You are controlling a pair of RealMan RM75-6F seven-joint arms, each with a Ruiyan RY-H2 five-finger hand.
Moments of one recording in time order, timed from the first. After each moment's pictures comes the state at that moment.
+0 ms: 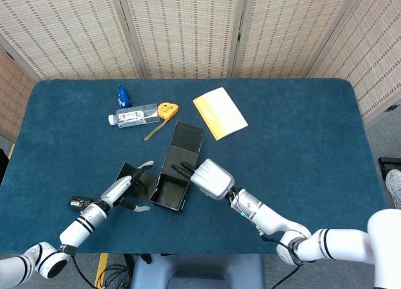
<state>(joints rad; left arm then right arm) -0.66 -1.47 0.03 -1.33 1.51 0.97 -0.80 0.92 -1.47 0.11 -1.67 -1.31 0.93 -0.52</state>
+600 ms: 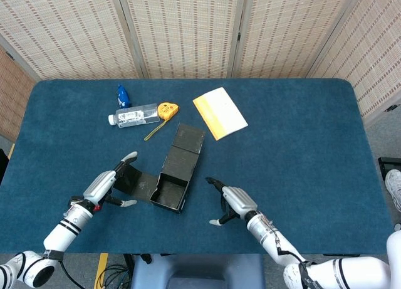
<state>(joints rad) -0.59 -1.35 -0.02 -1.48 1.45 1.05 -0.58 0.72 -1.50 0.11 -1.91 -0.79 0.94 -0.13</state>
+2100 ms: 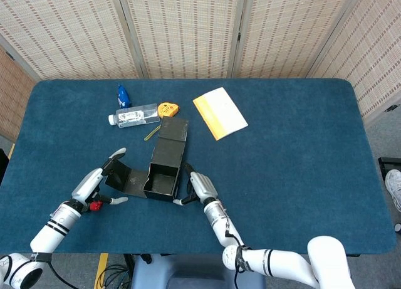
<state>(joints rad) -0.55 -1.28 -0.03 -1.47 1.50 1.07 -0.75 0.83 -2.06 0.38 -1.30 -0.75 0.90 -0.15</state>
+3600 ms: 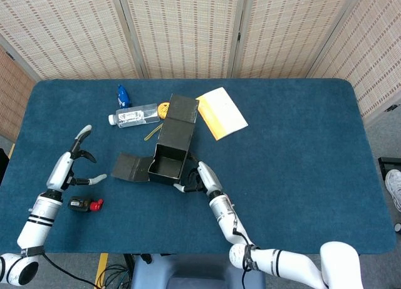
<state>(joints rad) -0.47 -1.30 -0.15 -1.39 1.38 1.20 -0.75 0.73 -2.02 0.47 -1.37 -0.92 0.88 0.13</state>
